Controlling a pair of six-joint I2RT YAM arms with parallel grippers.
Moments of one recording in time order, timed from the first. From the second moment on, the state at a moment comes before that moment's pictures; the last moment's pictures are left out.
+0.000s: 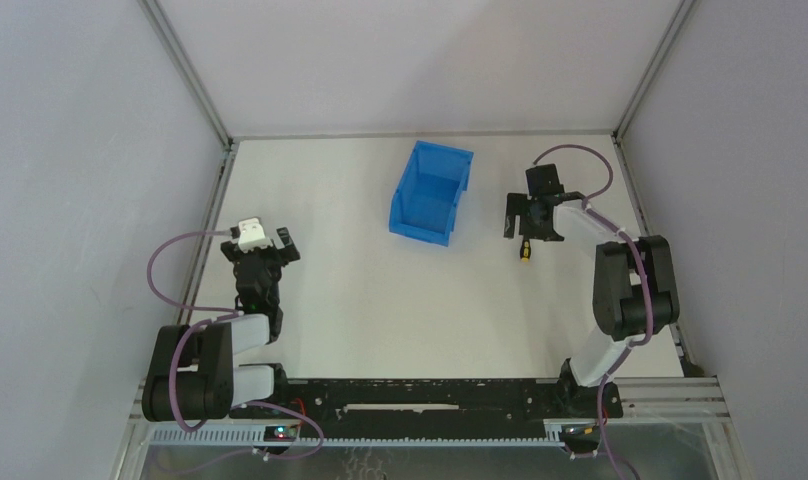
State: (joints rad) left arm 0.04 1.26 0.17 1.01 -0.22 -0.04; right arm 0.15 1.71 1.11 -0.44 0.11 0.23
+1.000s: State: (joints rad) left arm 0.04 1.26 0.17 1.01 -0.22 -0.04; right arm 0.09 1.65 1.12 -0.51 0.04 0.25
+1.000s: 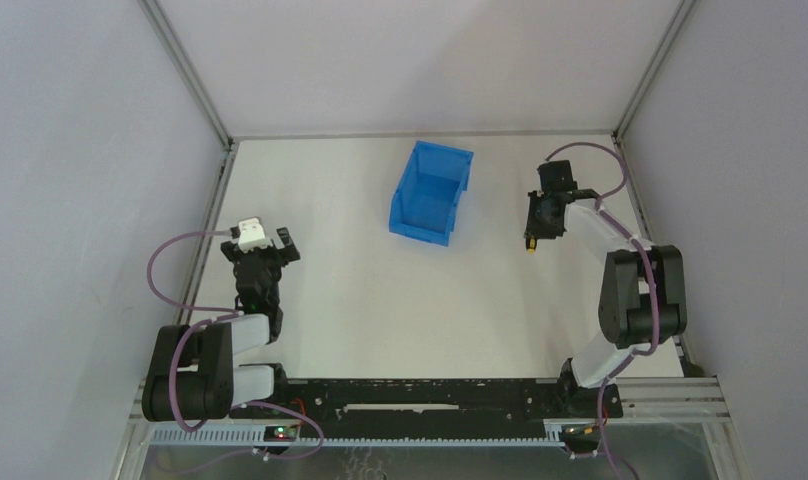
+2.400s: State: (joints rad) left arm 0.04 1.26 0.17 1.01 -0.22 -0.04; right arm 0.25 1.45 1.80 -1.00 0.12 0.25
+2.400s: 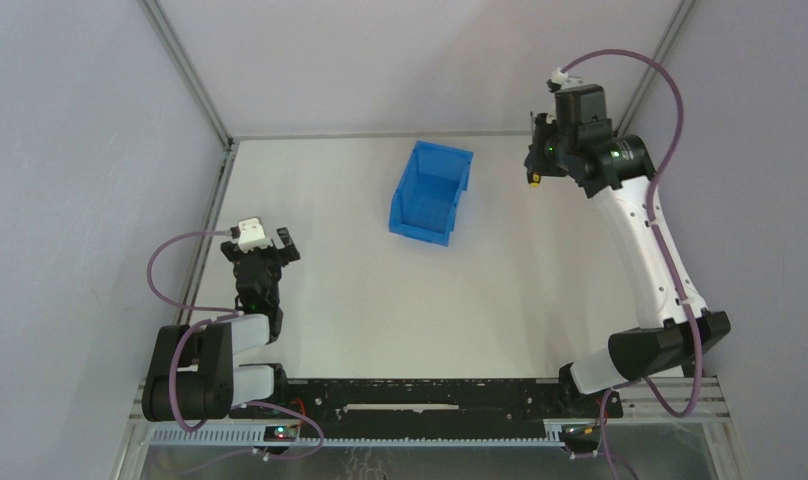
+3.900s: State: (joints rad) left arm 0.04 1.26 0.17 1.01 -0.22 -0.04; right arm 0.57 2.14 1.99 -0.72 0.22 0.48
